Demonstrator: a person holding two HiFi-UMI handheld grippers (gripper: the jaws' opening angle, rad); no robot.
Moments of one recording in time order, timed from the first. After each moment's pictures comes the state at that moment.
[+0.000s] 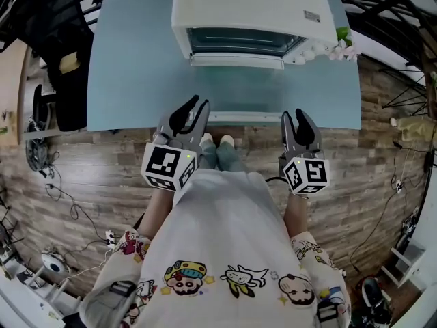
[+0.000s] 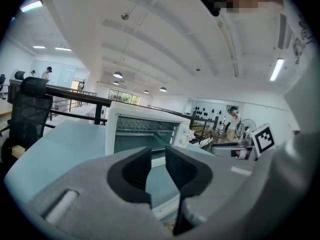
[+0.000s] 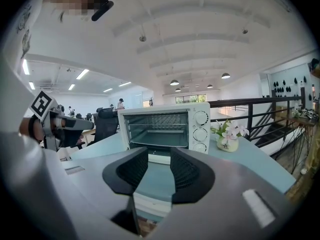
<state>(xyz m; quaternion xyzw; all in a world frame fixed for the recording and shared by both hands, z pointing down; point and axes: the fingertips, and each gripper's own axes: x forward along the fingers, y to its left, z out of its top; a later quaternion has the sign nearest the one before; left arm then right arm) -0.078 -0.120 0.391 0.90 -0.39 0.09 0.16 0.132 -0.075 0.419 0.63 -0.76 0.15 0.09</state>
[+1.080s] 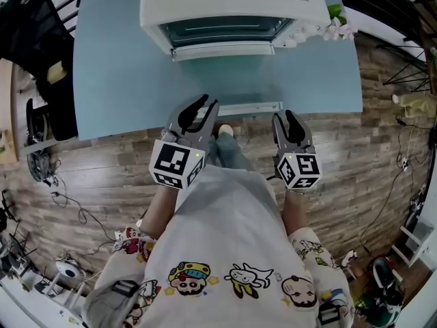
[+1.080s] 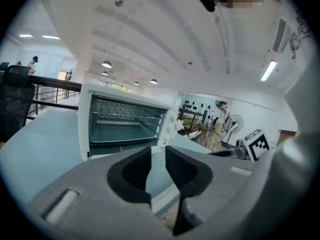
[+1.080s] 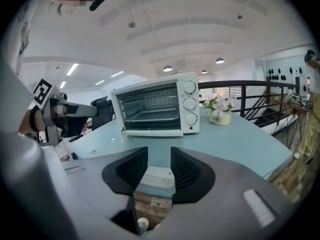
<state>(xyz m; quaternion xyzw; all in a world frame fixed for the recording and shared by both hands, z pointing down) -0.020 -0.109 0.431 0.92 -0.32 0.12 0.18 0.148 -0.044 0.497 0.64 -0.73 0.23 0.13</state>
